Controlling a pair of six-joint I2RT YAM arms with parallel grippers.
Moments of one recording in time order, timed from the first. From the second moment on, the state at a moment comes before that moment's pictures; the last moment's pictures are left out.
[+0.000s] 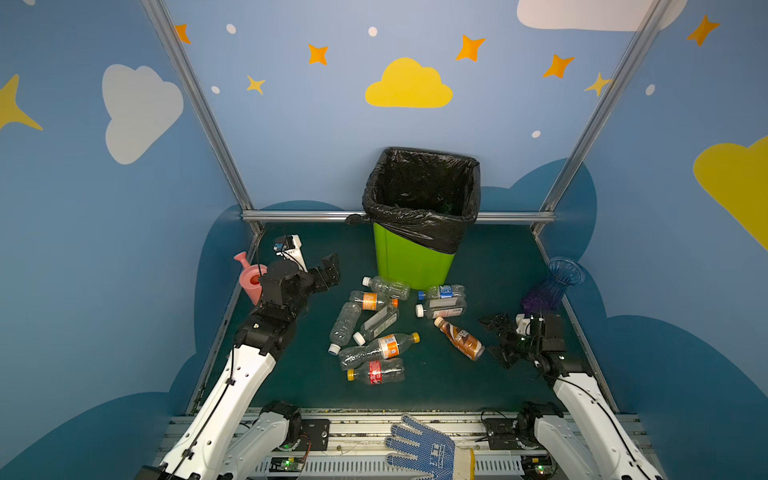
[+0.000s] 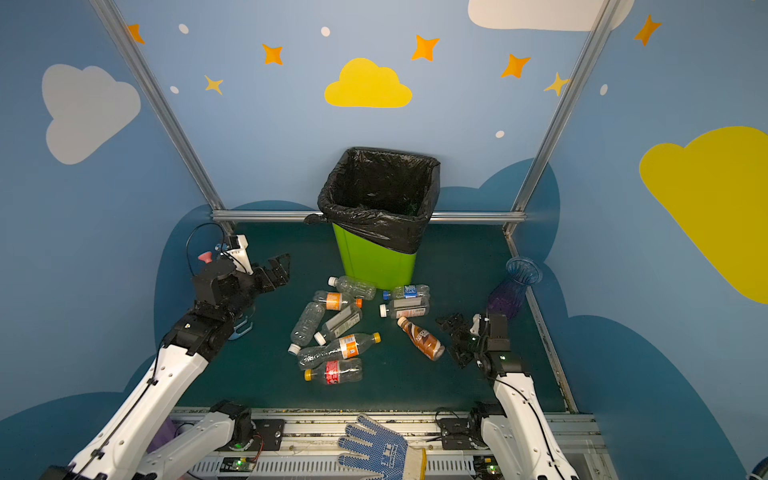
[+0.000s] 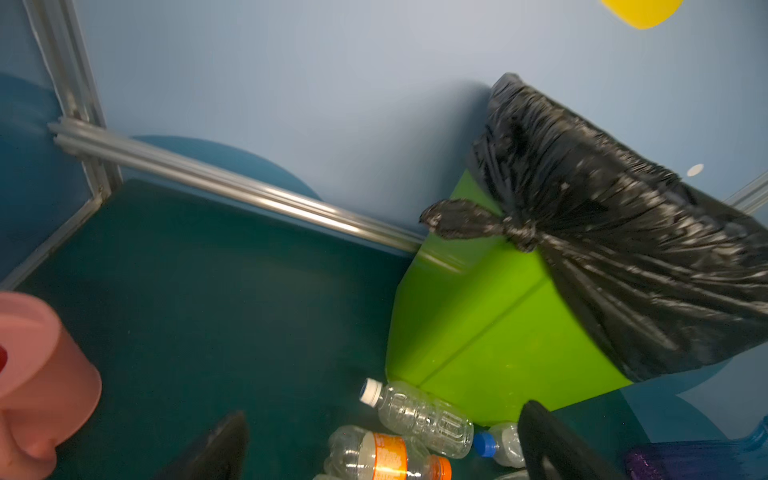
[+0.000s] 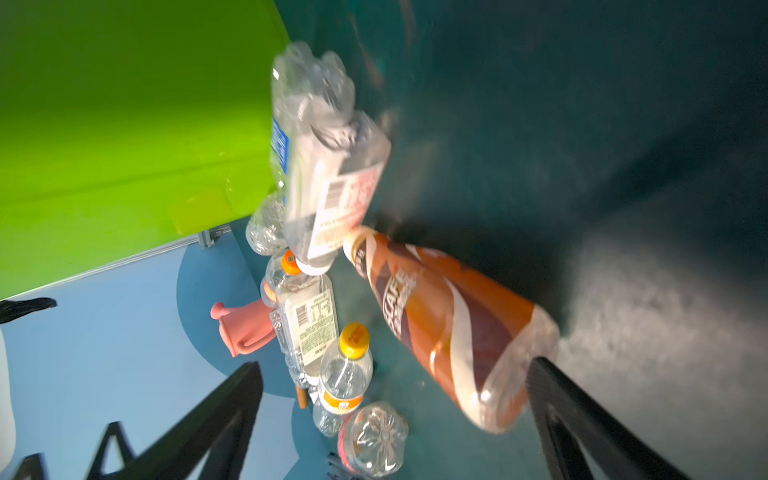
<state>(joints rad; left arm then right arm) -0.25 0.91 0.87 -0.28 -0.08 -0.48 0.10 0.75 0.44 -0.53 -0.47 1.13</state>
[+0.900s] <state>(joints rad) -0.19 0.85 0.75 -0.34 -0.09 -0.54 0.36 1.04 0.49 -0.53 -0.12 1.56</state>
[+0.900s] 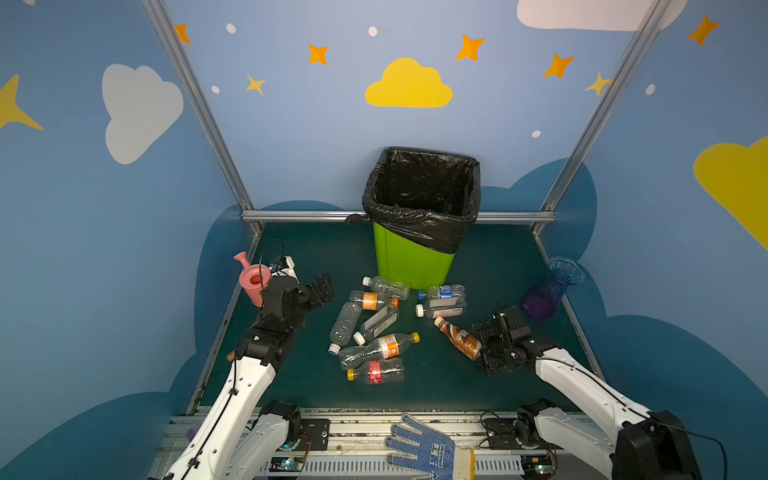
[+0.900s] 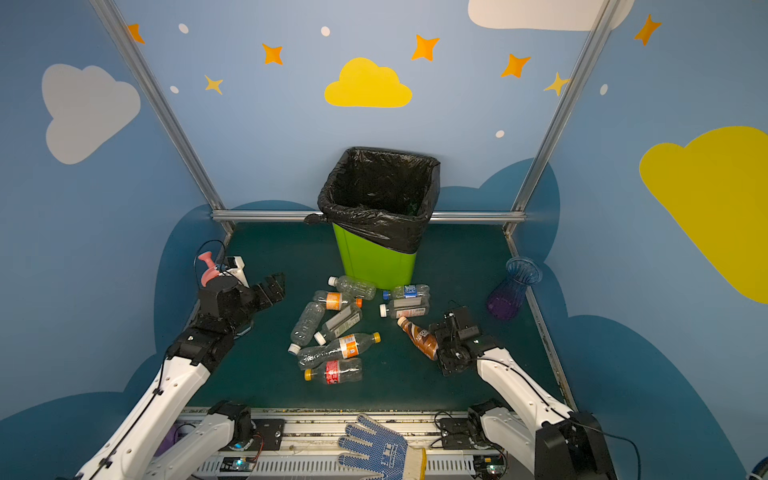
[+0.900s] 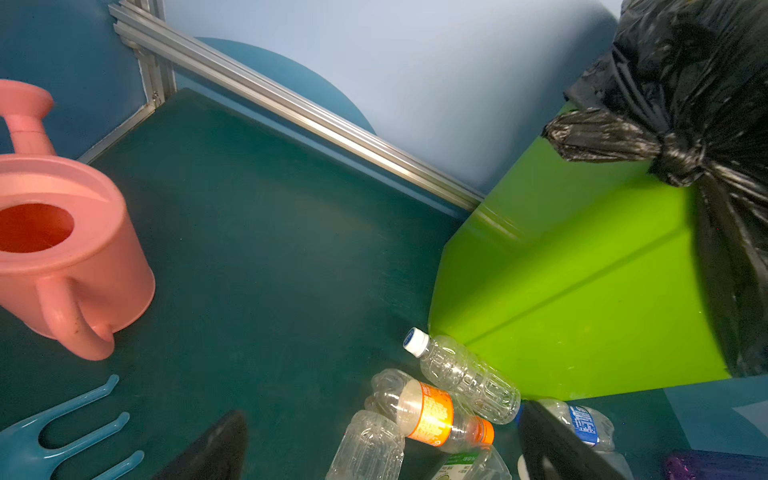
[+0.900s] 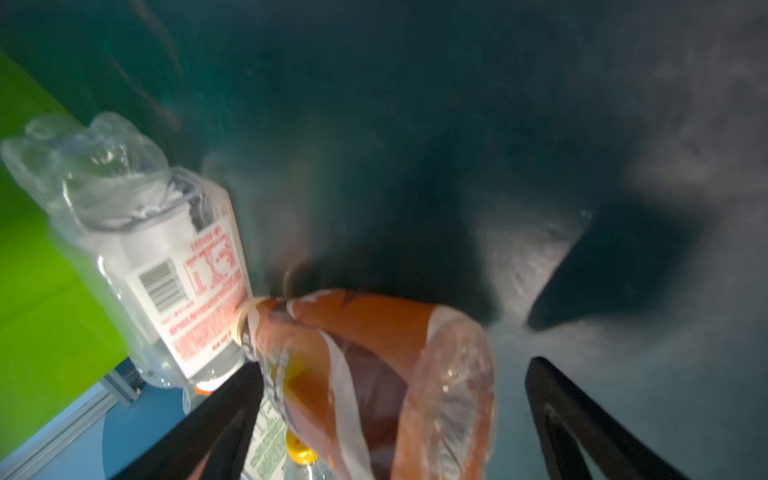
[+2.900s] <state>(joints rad) -0.17 0.90 0.69 -0.31 -0.08 -0.58 0.36 1.26 0.57 -0.49 0.00 1.55</state>
